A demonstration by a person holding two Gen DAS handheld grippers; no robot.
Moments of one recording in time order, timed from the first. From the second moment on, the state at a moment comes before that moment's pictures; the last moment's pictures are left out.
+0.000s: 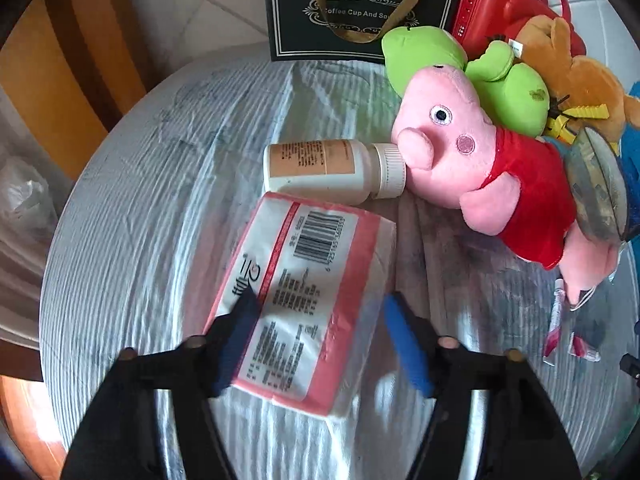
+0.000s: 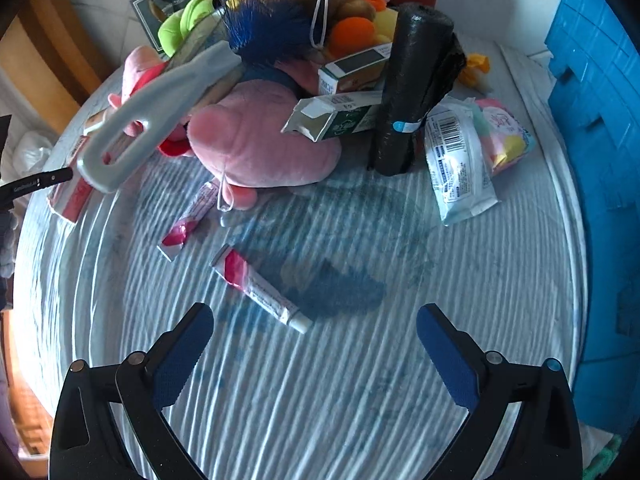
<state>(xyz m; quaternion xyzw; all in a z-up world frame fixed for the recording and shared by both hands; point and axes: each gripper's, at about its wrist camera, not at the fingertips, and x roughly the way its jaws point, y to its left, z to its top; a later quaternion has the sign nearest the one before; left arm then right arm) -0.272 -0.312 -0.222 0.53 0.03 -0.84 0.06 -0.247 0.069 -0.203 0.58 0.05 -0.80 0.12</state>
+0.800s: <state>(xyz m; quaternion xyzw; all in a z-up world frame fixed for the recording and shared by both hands) -0.216 -0.325 -0.245 0.57 0.07 -0.81 0.11 -0.251 0.045 -0.236 0.59 0.13 -0.77 0.18</state>
